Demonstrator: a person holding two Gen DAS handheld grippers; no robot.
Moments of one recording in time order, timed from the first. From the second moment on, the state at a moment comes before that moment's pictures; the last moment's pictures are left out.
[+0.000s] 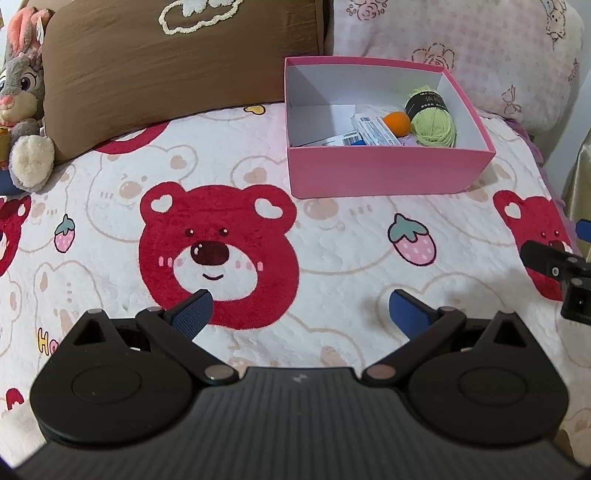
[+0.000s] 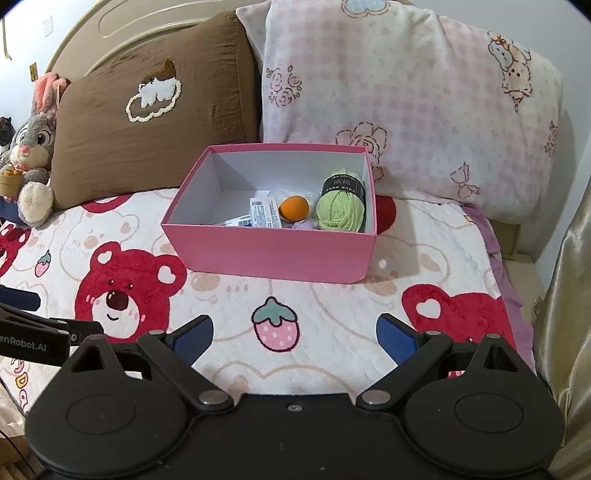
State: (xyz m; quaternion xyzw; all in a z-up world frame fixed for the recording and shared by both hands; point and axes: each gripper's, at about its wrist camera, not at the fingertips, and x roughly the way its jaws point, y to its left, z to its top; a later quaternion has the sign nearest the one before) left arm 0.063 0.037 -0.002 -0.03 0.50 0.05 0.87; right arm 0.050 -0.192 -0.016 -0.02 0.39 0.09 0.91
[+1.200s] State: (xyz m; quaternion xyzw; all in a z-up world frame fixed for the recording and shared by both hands) left arm 0.061 0.044 -0.001 -0.03 0.49 0.05 0.87; right arm 0.039 -0.187 -0.005 -0.03 0.38 0.10 0.92
